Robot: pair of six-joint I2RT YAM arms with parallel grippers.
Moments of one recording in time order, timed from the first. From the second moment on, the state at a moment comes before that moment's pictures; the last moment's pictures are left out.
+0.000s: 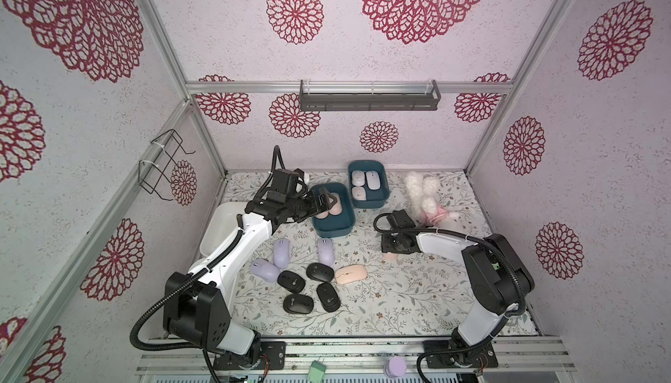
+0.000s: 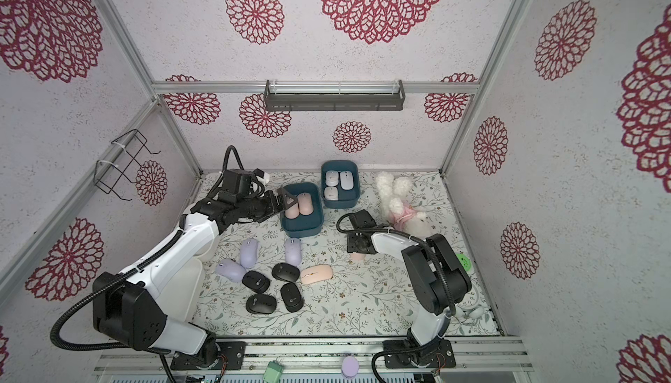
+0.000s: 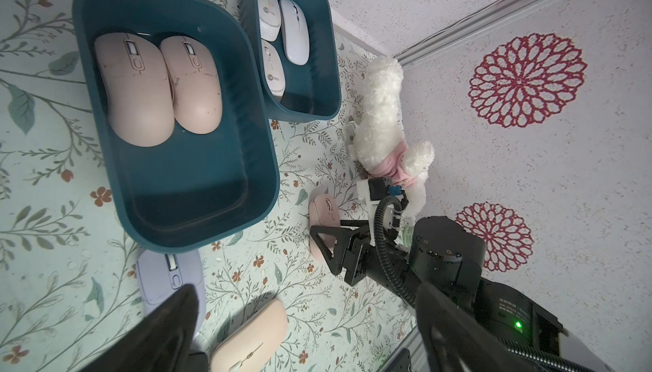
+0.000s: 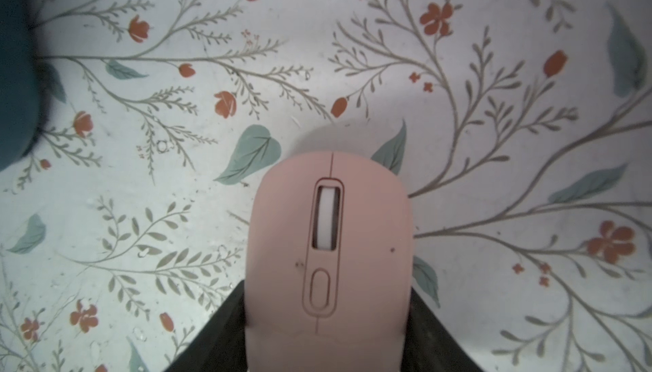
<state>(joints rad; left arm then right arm) -0.35 1.50 1.30 -0.49 0.40 -0.65 0.50 1.73 0.97 -0.34 0.08 0.47</state>
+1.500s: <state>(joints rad) -0.15 1.48 1.29 -0.50 0.29 -0.65 0.80 2.30 1.93 -0.52 0.02 0.58</state>
